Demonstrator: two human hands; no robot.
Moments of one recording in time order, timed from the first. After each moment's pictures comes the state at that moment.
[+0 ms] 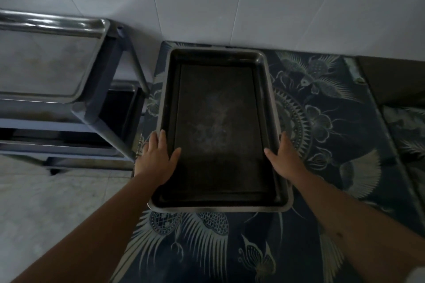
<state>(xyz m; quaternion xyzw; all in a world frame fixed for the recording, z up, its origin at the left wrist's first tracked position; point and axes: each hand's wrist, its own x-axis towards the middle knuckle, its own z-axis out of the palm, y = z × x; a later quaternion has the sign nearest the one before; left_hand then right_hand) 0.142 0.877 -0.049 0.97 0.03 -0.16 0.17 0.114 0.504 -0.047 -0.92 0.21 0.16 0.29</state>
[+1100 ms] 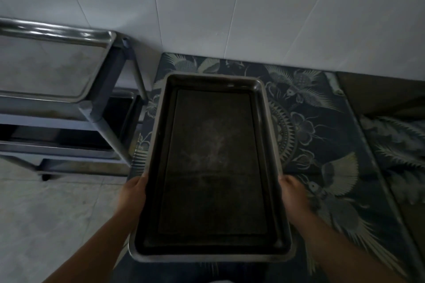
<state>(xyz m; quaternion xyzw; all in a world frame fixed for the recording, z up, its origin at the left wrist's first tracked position) 0.035 0.905 -0.027 0.80 0.27 -0.13 0.52 0.001 0.503 -0.041 -0.80 0.37 0.01 0.47</state>
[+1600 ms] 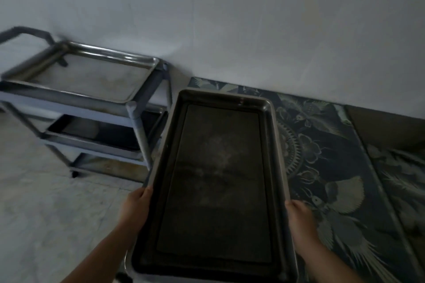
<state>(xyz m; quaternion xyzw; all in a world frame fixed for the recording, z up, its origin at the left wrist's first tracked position) -0.073 0.923 0.005 0.79 0.29 -0.07 0.53 -0.079 0.511 -0.017 -0.81 0.32 -0.01 0.50</state>
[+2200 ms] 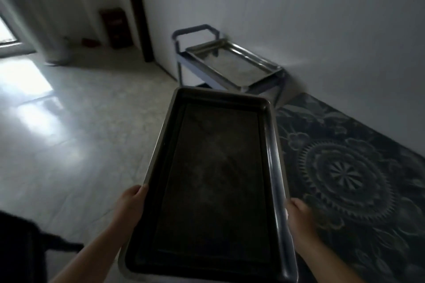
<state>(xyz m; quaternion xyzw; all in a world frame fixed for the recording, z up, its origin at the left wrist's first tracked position) -0.372 0.890 0.037 0.68 0.55 0.15 0.46 -0.114 0.579 0.018 -0.86 0.01 0.20 0.48</state>
